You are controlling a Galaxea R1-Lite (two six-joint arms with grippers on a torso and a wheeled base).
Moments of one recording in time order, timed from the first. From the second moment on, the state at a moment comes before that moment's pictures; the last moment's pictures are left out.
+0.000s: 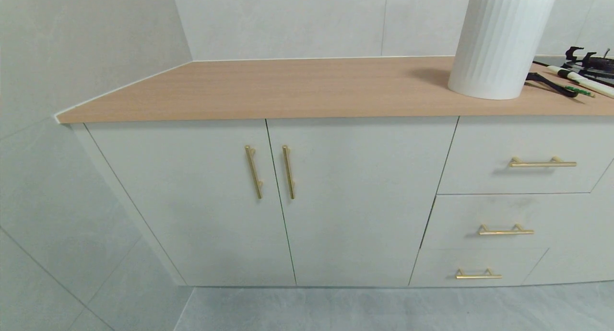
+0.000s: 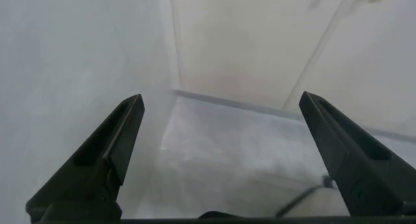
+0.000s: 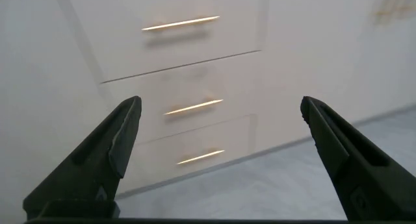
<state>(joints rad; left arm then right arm) -0.13 0.11 -0.42 0.54 0.38 -0.14 0.13 0.13 -0.15 -0.07 -0.51 0.02</state>
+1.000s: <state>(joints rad) 0.01 0.00 -0.01 0.01 0.02 0.05 0.00 0.00 0.00 -0.04 0.04 -0.06</state>
